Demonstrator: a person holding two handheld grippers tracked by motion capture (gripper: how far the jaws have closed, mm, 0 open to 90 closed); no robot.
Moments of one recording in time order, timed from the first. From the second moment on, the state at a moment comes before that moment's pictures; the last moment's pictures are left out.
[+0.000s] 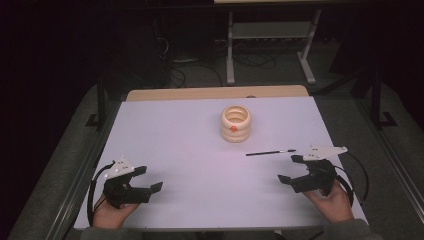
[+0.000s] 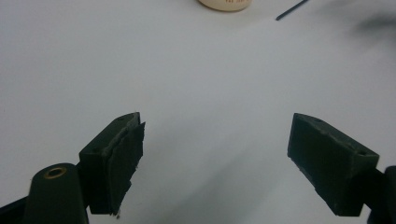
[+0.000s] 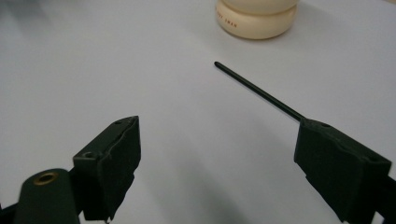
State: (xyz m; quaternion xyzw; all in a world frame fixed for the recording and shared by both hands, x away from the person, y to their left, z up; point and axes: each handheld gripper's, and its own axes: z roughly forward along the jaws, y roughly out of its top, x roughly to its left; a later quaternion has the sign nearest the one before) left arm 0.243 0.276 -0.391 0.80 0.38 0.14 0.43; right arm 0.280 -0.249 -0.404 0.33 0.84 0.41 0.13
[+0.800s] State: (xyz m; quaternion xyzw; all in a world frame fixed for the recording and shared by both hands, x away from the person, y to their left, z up) left arm 0.246 0.277 -0.392 0.80 0.39 0.14 0.43; right arm 0.326 -0.241 -0.376 0.30 0.88 0.35 0.10
